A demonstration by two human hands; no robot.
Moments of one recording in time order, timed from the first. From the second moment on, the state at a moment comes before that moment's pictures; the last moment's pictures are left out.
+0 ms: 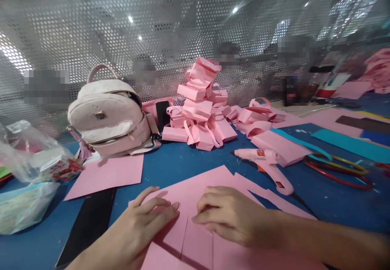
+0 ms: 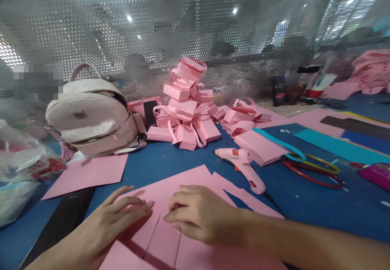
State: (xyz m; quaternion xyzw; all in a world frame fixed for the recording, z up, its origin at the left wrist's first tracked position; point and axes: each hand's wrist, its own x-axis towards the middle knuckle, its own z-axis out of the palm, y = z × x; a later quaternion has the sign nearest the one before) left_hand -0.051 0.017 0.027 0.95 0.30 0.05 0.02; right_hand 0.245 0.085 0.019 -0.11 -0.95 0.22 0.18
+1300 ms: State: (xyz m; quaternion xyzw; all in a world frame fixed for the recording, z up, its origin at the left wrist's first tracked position) left_hand -0.034 -0.010 0.025 0.96 0.21 0.18 -0.04; right_hand 0.243 0.076 0.038 -0.24 -0.95 0.12 0.15
